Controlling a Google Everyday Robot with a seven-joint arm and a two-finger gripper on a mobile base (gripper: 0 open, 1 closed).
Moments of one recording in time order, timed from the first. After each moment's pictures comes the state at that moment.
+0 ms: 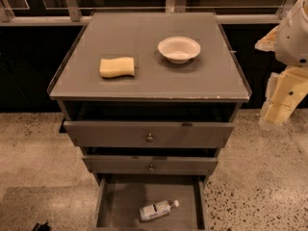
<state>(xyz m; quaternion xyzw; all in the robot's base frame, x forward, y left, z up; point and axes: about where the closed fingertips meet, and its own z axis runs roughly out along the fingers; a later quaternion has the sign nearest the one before) 0.438 -0.217 0.976 -0.60 0.78 -0.03 0.16</state>
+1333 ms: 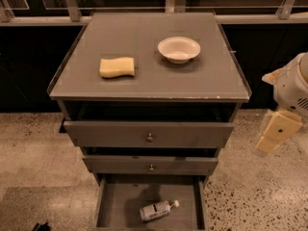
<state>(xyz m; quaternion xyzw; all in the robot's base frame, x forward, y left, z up) 0.434 -0.245 0.899 -0.54 0.82 -0.03 0.19</state>
